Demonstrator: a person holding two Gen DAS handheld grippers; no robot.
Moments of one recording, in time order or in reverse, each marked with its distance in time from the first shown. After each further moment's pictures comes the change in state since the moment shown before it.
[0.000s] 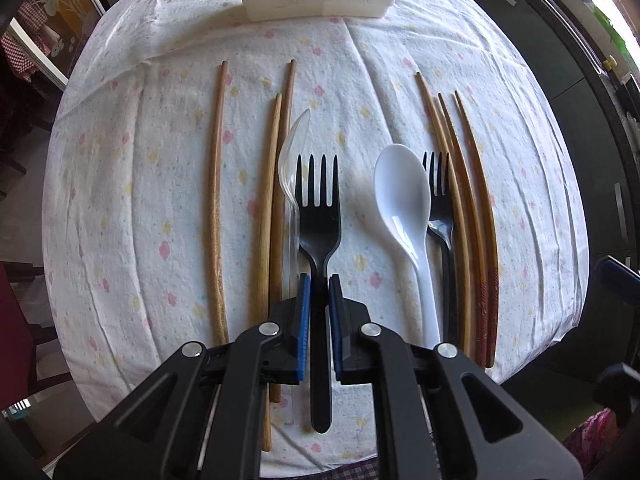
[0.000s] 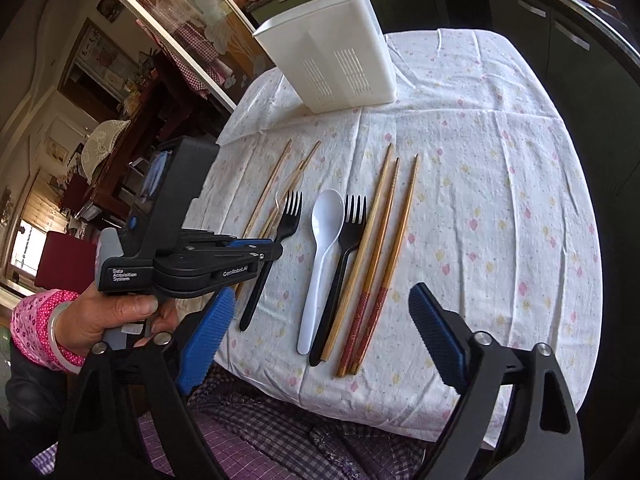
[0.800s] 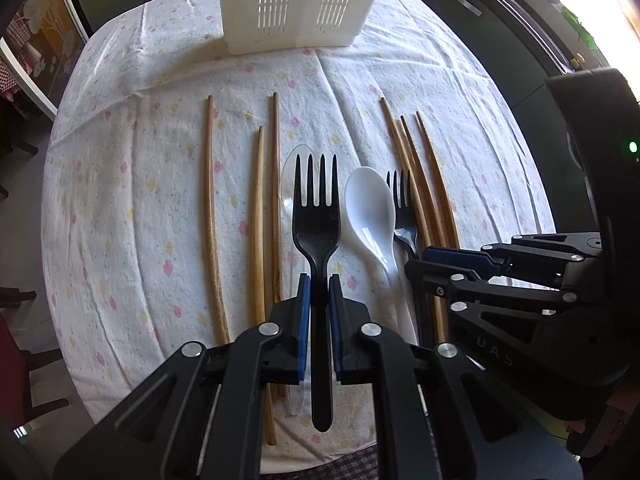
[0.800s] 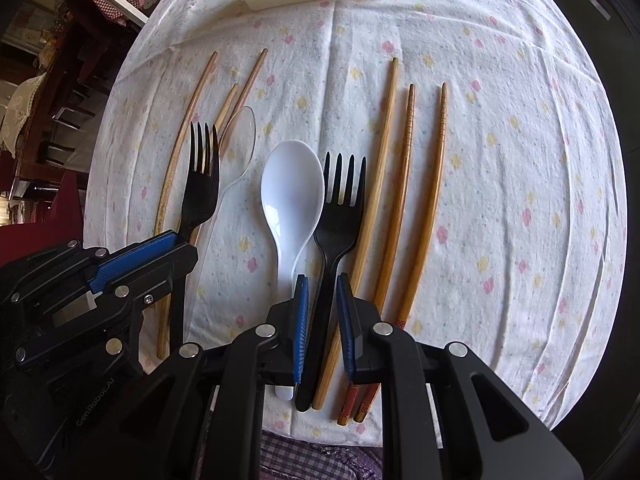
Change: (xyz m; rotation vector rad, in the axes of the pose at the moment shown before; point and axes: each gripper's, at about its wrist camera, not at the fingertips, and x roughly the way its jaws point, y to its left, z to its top) left arm -0.027 0.013 -0.007 0.062 -0.063 -0.082; right arm 0.111 0.014 0.046 0.055 0.316 -0.270
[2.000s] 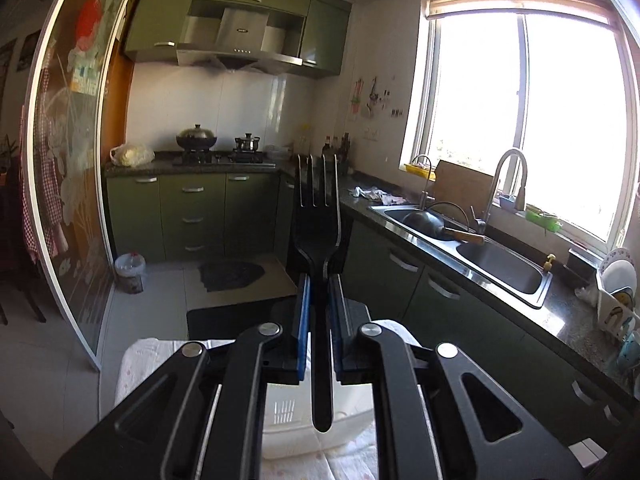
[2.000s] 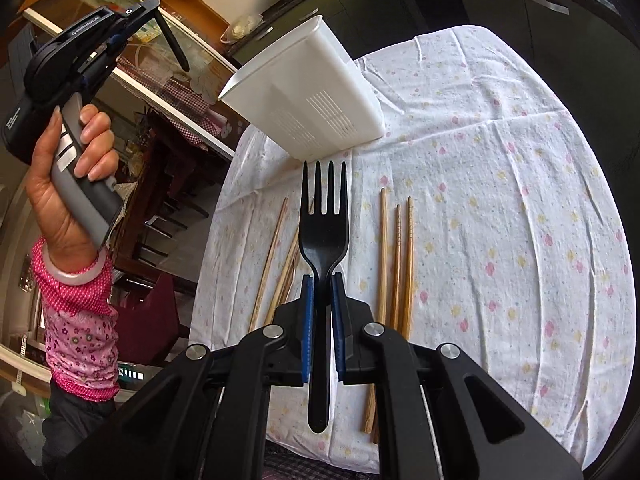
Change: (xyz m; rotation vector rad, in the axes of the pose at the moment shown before) left arm -0.184 -0.006 0.168 0.045 -1.004 0.027; right arm -0.074 -0.060 -0.025 0.111 -0.462 0.418
